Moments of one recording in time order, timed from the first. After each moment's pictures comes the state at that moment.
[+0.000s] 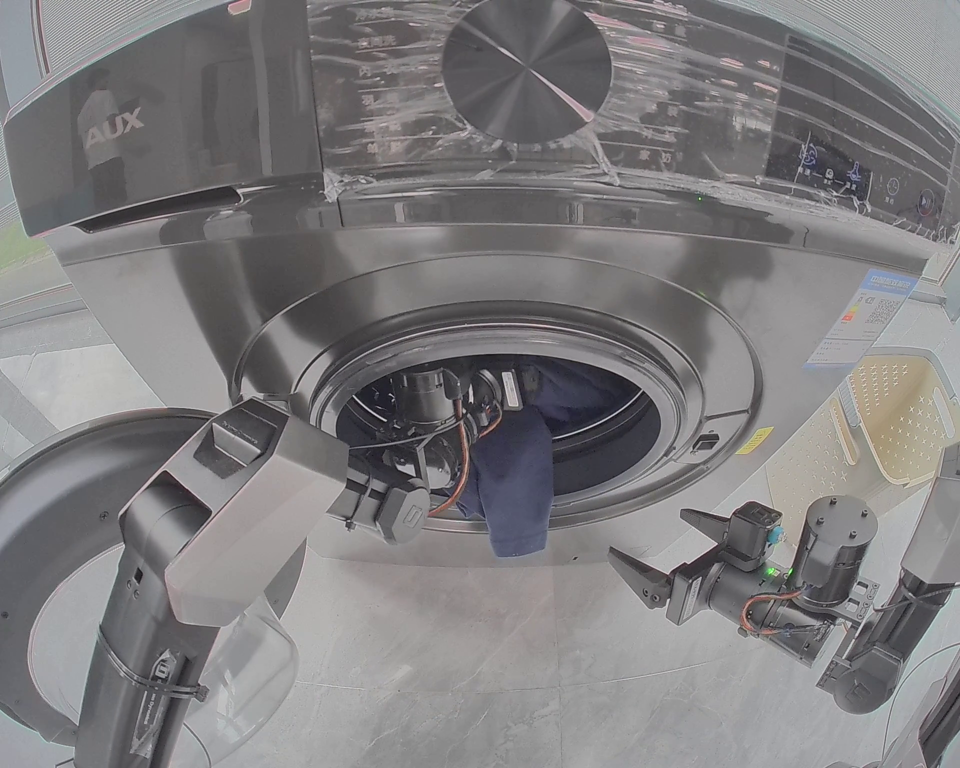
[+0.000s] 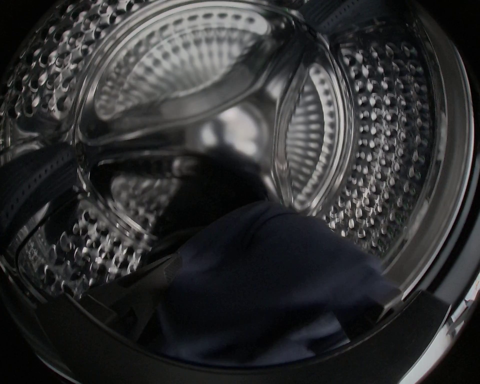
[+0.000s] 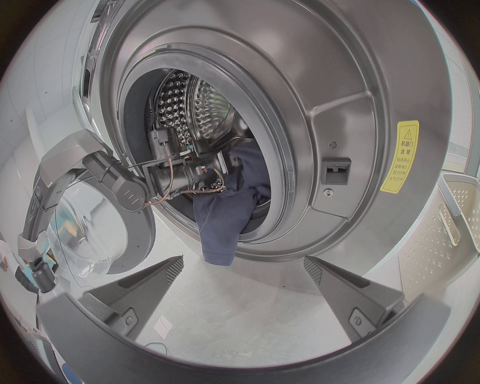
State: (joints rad) left arm -0.56 2.53 -1.68 -0.98 0.18 -0.17; right arm 0.59 1.93 -0.21 -1.54 -0.06 0.09
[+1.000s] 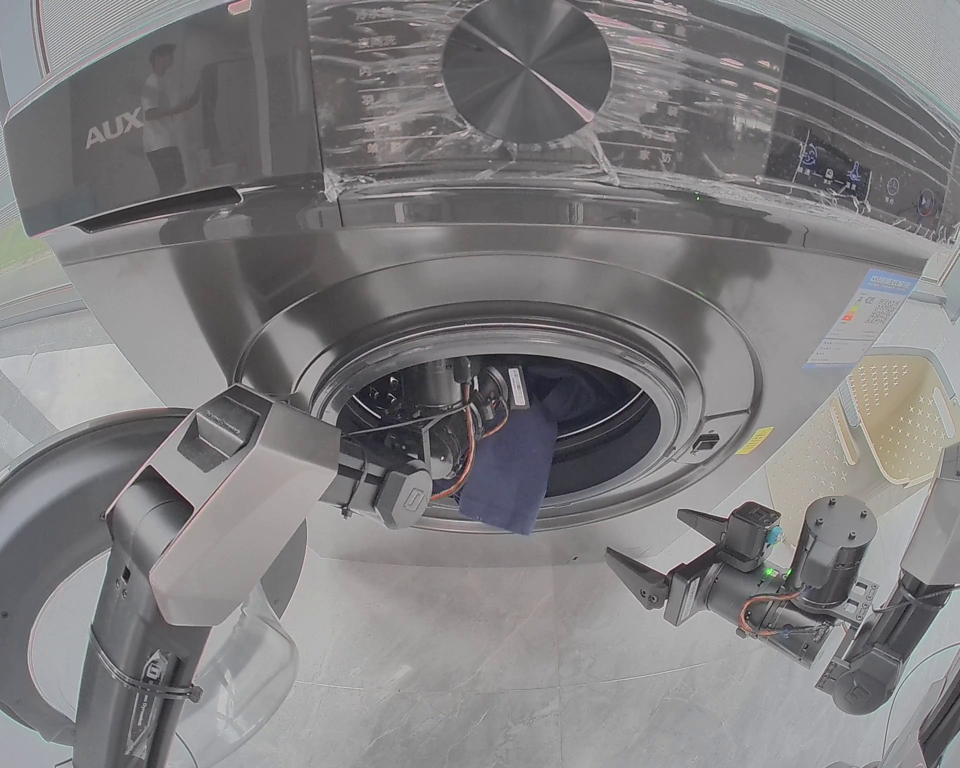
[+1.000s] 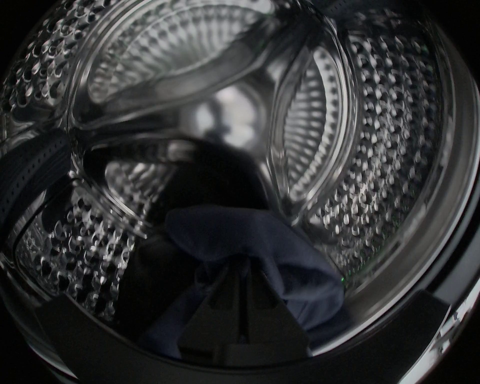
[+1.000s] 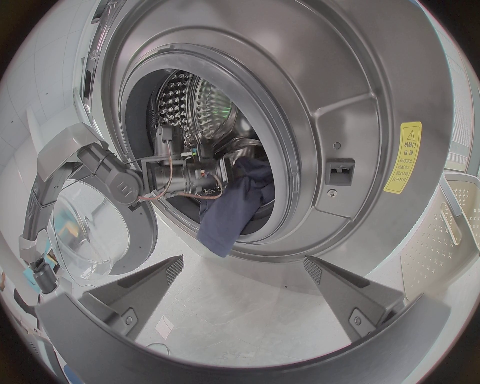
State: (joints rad) left arm -0.57 2.49 -1.70 -0.80 0.15 -0.23; right arm 0.60 1.93 -0.21 -1.54 -0.06 0.10
